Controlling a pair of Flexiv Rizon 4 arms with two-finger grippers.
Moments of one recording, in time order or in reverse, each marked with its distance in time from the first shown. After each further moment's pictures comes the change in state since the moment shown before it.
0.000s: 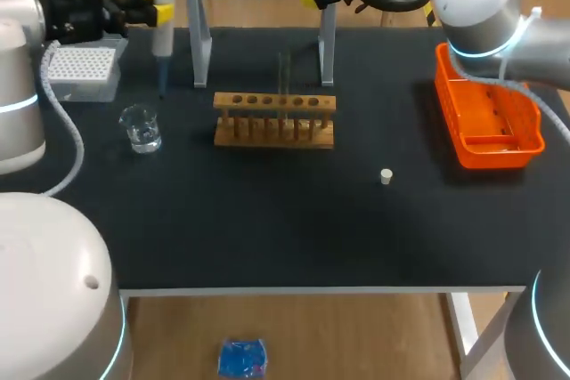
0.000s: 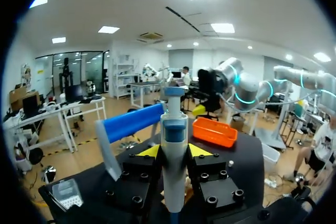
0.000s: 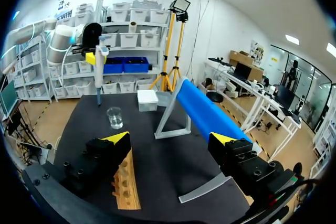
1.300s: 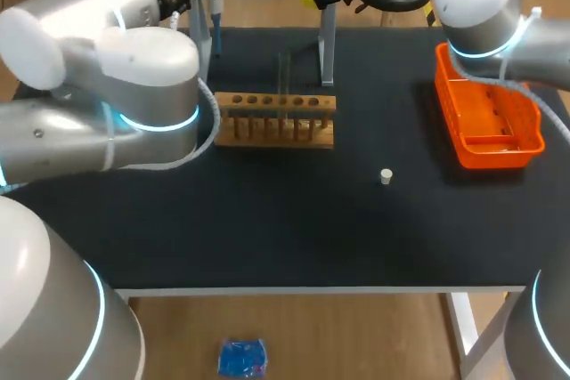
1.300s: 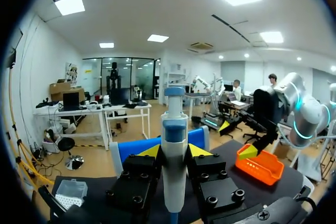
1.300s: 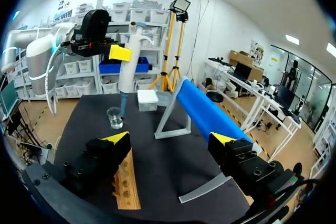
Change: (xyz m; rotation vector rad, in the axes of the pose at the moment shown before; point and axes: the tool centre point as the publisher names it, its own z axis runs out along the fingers) left arm -0.021 -0.050 0.108 0.091 -0.429 -0.091; right arm 0.000 0.000 0.000 0.001 -0.001 0.000
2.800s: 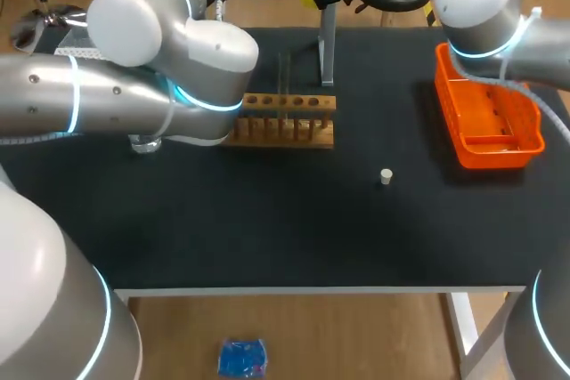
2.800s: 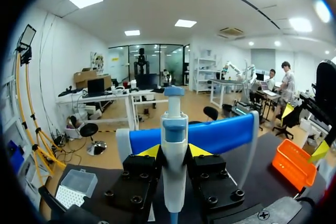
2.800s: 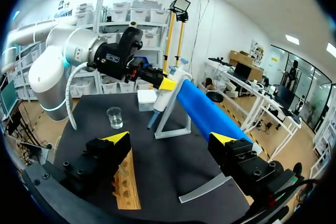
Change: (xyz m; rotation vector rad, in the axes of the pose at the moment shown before) left arm -0.055 0.045 0.088 -0.118 -0.259 -0.018; right arm 0.000 0.000 0.000 0.000 0.000 0.000
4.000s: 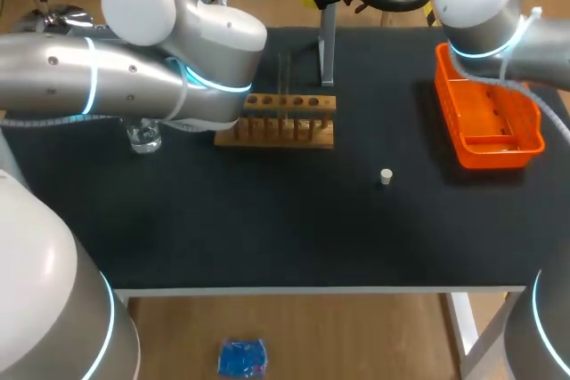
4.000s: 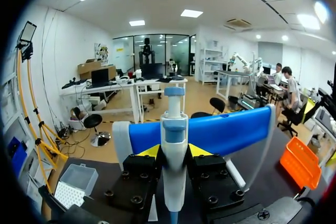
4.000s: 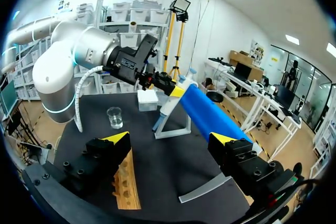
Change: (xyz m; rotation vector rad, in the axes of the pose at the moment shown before) left arm -0.012 0.013 0.030 -0.082 -0.045 -0.016; right arm 0.000 0.000 0.000 0.000 0.000 0.000
